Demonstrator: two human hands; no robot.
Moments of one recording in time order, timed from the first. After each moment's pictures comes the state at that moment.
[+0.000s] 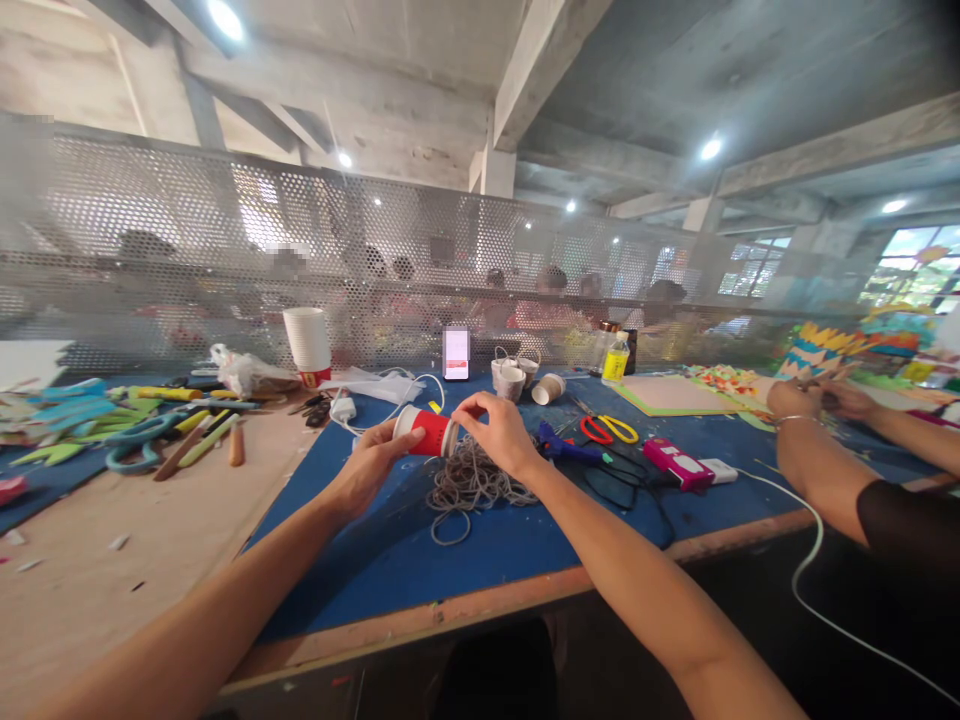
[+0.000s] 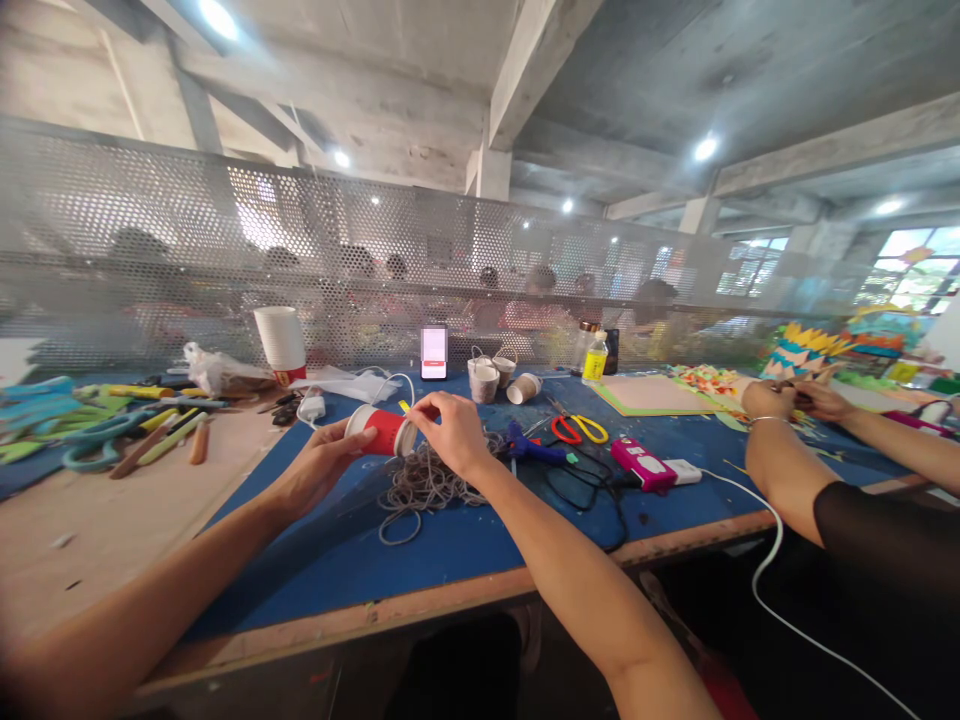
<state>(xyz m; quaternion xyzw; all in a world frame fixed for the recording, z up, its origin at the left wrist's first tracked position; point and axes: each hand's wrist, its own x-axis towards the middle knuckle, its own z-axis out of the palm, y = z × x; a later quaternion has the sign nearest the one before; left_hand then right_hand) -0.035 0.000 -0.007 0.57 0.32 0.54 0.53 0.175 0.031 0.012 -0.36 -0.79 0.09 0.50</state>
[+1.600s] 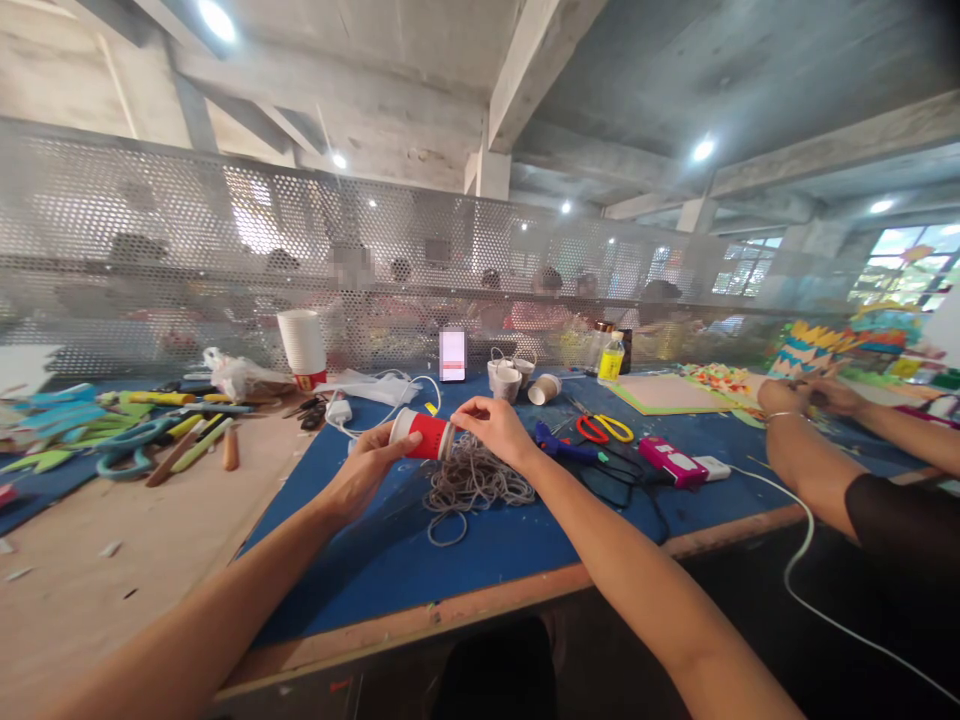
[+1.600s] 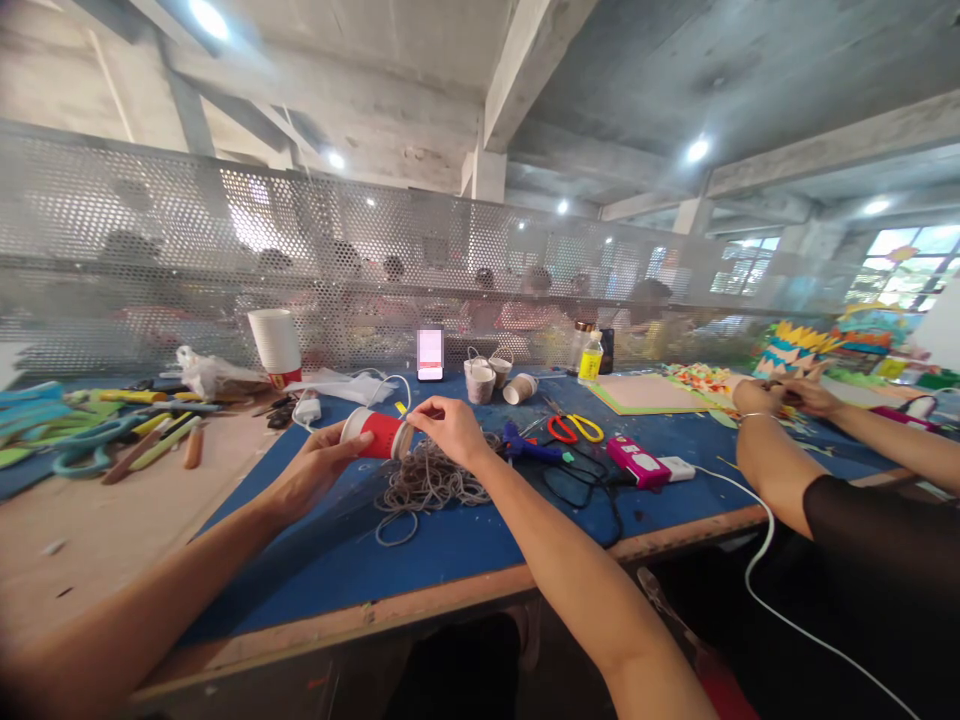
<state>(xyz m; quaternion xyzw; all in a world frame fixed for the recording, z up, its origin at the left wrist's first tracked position) -0.036 -0.002 -0.007 0.59 0.30 0.53 0.53 0.180 0.040 0.010 -0.37 -0.74 0.30 0.48</state>
